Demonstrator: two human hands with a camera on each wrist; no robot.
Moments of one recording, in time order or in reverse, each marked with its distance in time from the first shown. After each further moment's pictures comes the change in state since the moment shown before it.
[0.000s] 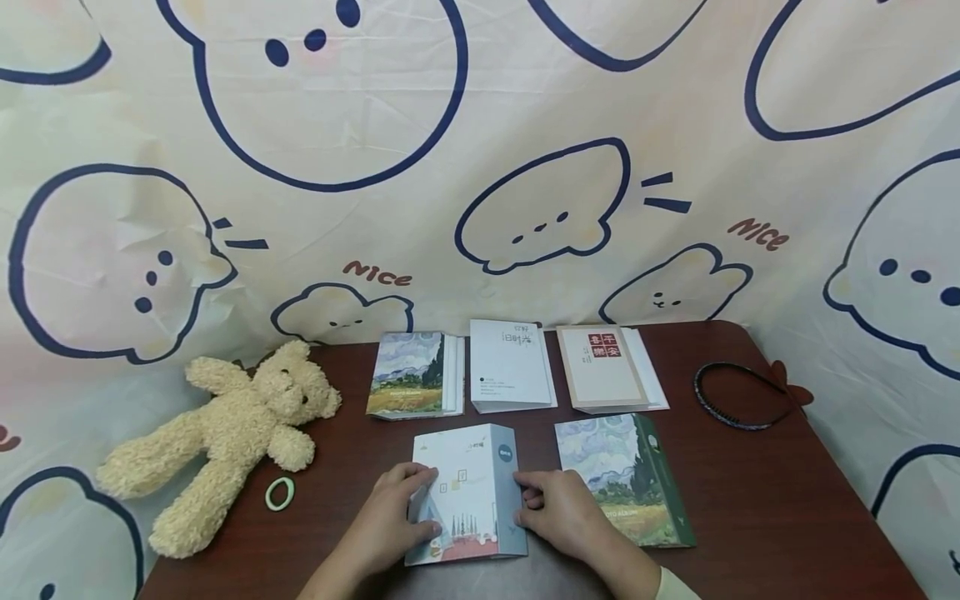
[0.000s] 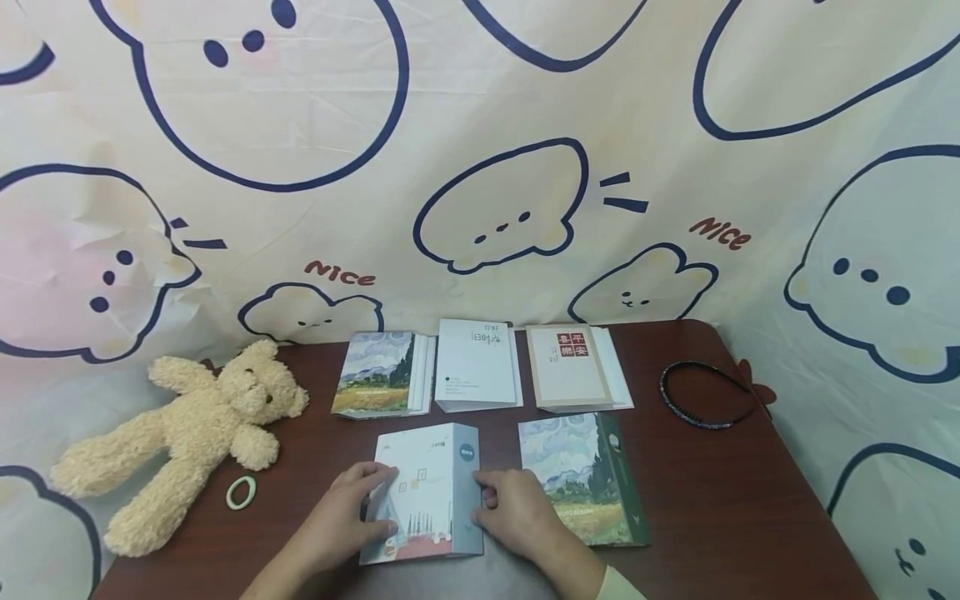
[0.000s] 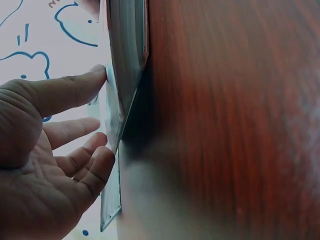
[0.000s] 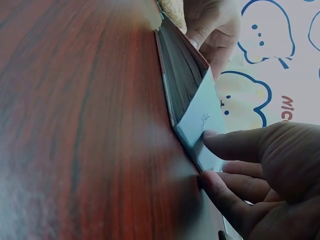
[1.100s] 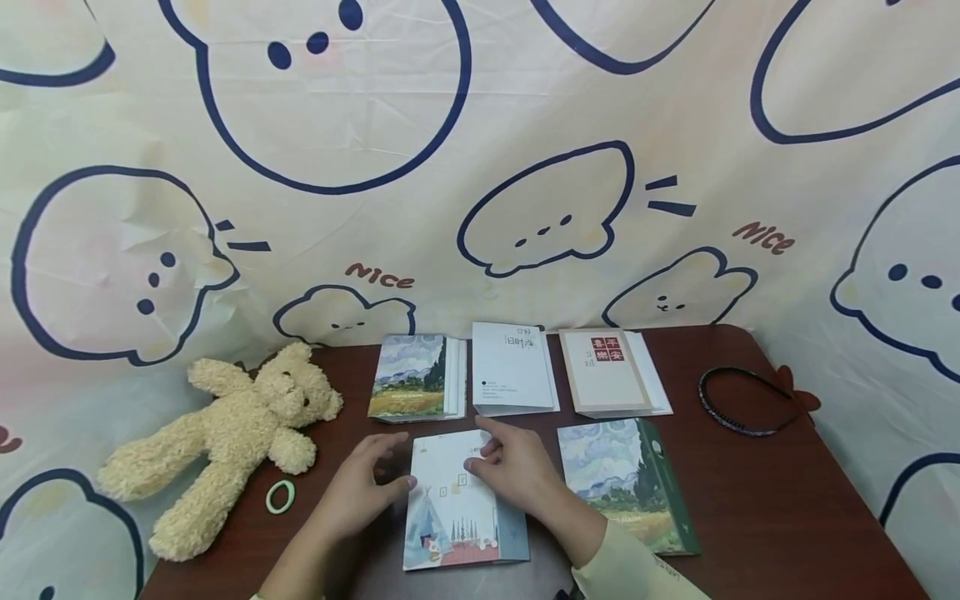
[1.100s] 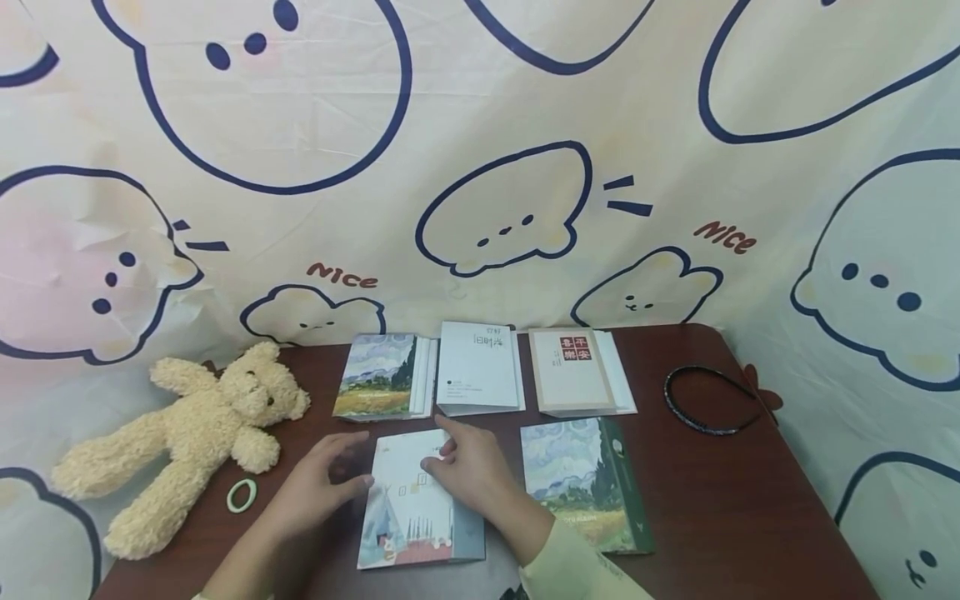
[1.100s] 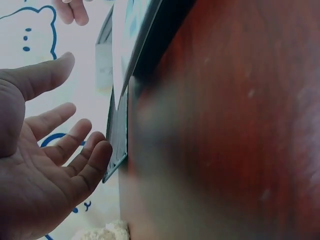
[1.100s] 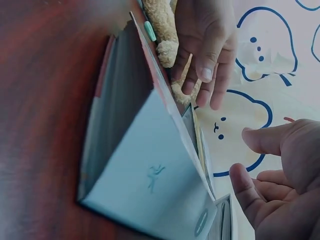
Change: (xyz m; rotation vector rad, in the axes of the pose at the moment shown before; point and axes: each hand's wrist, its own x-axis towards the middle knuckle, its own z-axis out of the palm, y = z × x) left_hand 0.022 -0.035 -0.034 -0.152 0.186 0.016; right_hand 0.064 -0.046 0.010 0.107 0.149 -0.020
